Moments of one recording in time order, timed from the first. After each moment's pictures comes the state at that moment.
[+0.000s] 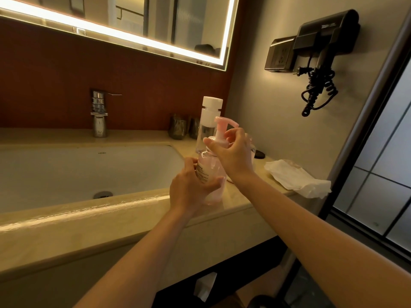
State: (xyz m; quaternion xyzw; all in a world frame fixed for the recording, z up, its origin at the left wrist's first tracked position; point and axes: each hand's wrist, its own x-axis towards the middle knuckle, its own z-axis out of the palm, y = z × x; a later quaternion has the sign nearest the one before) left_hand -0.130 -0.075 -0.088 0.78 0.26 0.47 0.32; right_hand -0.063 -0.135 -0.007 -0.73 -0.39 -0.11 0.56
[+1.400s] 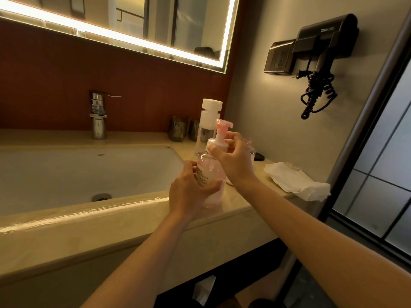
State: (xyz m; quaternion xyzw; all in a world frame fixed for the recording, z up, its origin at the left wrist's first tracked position) left_hand -0.130 -0.076 -0.088 0.77 0.26 0.48 0.33; right_hand -0.061 -0.140 -0.010 -0.70 -0.41 -0.03 0.58
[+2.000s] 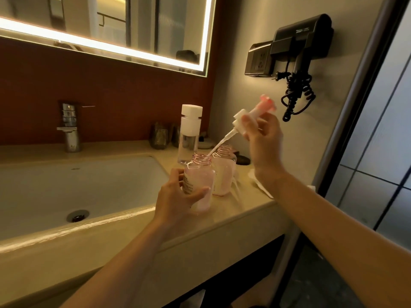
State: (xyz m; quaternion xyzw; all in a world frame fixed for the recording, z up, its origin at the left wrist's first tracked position) left_hand -0.100 -0.065 -0.083 0.78 0.22 0.42 0.40; right_hand 0.000 -0.180 0.041 -0.59 -0.34 -0.11 0.72
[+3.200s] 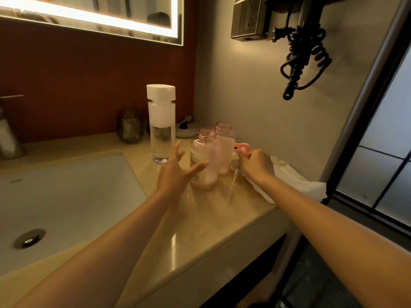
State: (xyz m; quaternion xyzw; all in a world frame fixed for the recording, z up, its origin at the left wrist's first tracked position) left_hand 0.035 -0.017 -0.074 0.79 0.24 0.35 0.45; right_hand 0.187 -0.143 -0.056 -0.90 -0.25 -0.07 0.37
